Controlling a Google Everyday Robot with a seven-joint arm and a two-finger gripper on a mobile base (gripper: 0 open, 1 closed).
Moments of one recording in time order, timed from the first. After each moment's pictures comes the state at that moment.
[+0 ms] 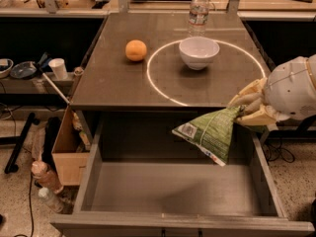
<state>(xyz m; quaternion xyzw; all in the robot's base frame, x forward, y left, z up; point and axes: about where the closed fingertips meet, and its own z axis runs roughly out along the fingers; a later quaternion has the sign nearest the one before) 0.437 -0.172 0.901 -0.65 0.68 0.12 0.34</state>
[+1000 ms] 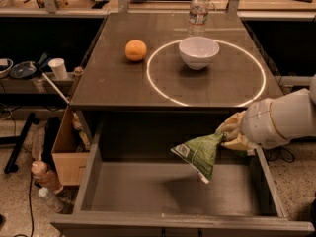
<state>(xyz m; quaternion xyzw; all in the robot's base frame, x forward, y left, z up) 0.449 -0.173 0.798 -0.62 0.71 0.09 0.31</state>
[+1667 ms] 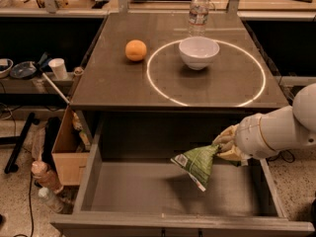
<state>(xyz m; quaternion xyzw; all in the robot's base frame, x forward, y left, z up) 0.452 -0.174 0.746 -0.61 0.72 0.11 0.30</state>
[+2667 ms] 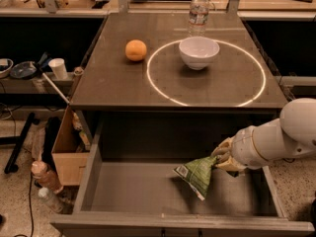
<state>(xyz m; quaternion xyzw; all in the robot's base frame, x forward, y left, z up) 0.447 -0.179 0.695 -0.61 0.74 0.12 0.27</state>
